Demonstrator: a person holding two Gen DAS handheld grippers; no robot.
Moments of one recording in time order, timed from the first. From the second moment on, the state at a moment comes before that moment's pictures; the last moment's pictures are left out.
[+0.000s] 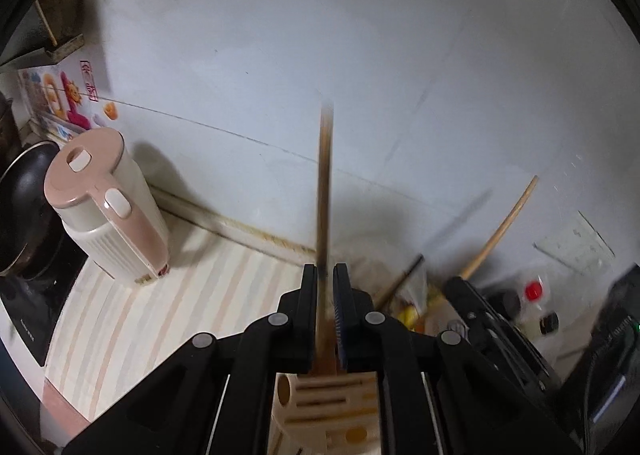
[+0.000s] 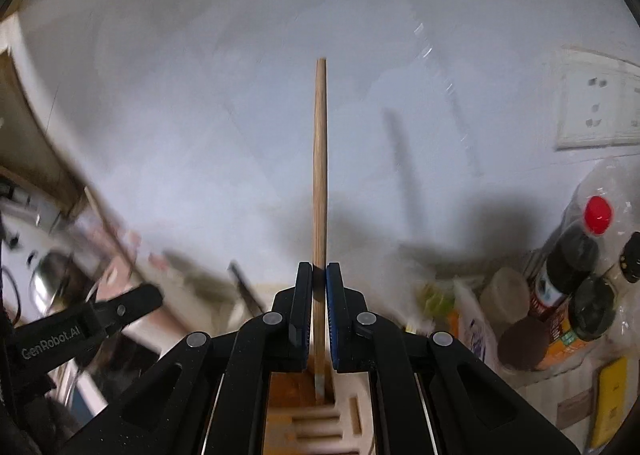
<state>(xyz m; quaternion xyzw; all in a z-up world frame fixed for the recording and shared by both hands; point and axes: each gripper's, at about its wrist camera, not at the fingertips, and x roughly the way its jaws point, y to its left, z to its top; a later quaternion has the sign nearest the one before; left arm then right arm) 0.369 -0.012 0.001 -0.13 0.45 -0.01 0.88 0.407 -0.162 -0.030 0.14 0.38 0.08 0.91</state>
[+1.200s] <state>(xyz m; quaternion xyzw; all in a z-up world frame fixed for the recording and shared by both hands) 0.219 -0.005 -0.181 0.08 0.58 0.04 0.81 0.219 -0.211 -0.188 0.13 0.60 -0.07 0.79</state>
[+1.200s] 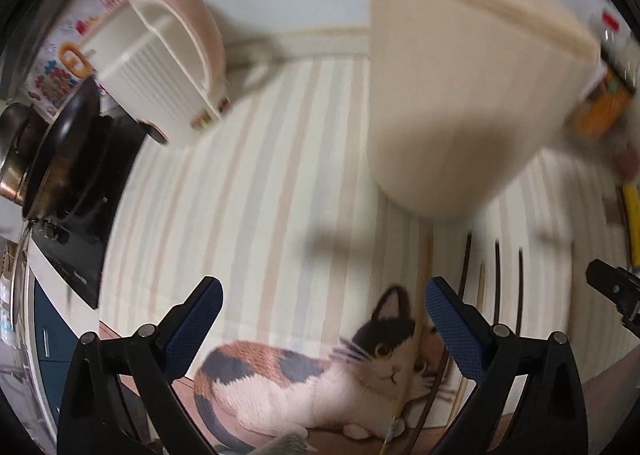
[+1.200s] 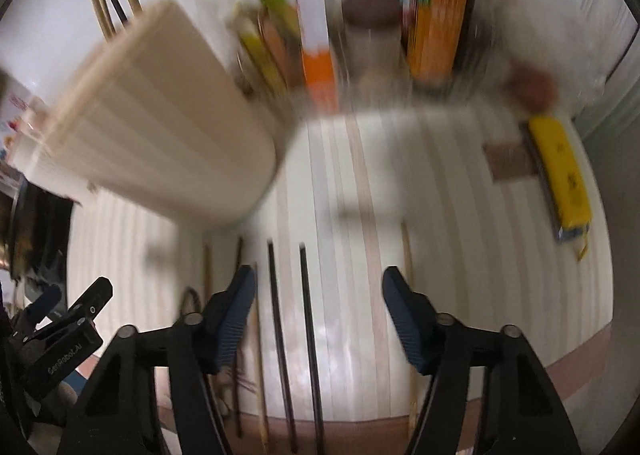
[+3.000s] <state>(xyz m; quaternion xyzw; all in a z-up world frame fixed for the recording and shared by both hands) 0.195 0.005 -0.263 0.03 0.68 -0.04 0.73 0.204 -0.178 -0.282 0.02 0.73 -0.04 0.68</state>
